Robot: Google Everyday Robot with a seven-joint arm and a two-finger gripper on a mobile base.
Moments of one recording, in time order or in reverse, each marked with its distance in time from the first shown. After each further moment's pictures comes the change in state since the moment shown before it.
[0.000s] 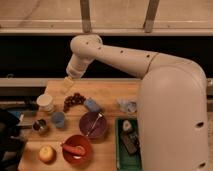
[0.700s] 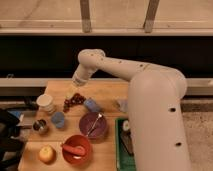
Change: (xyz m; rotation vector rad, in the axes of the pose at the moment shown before) arm 0.026 -0.039 0.073 -0.056 -0.010 0.047
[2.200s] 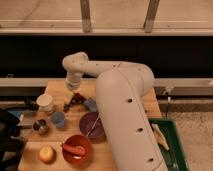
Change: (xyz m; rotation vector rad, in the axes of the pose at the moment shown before) arm 0.013 -0.018 0.071 0.059 0.230 -0.040
